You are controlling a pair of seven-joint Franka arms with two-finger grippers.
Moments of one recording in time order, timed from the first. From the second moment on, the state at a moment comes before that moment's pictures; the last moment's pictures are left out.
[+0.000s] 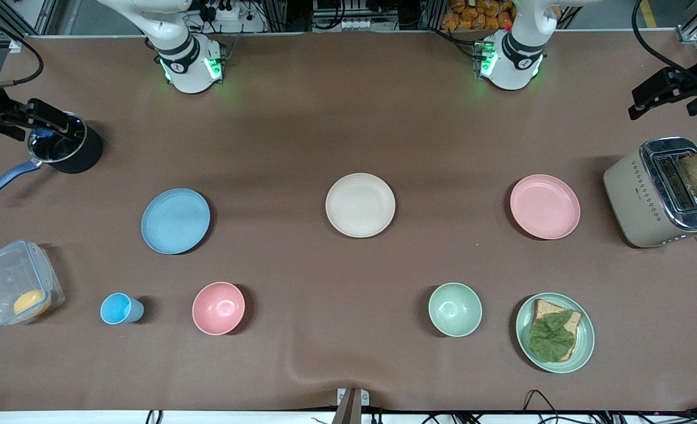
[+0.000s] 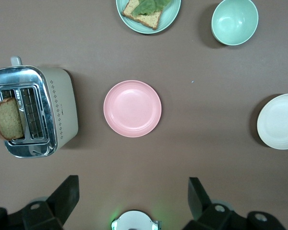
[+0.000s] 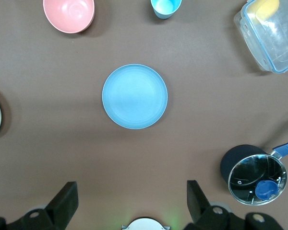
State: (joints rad) left arm -0.07 -0.05 0.01 -1.45 0.01 1.35 -0.12; right arm -0.13 -0.07 0.08 -1.65 0.04 1.46 -0.04
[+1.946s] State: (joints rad) left arm 0.13 0.37 0.05 -2.17 0.02 2.38 0.05; right arm -0.12 0.15 0.09 -2.02 0.04 1.92 -0.04
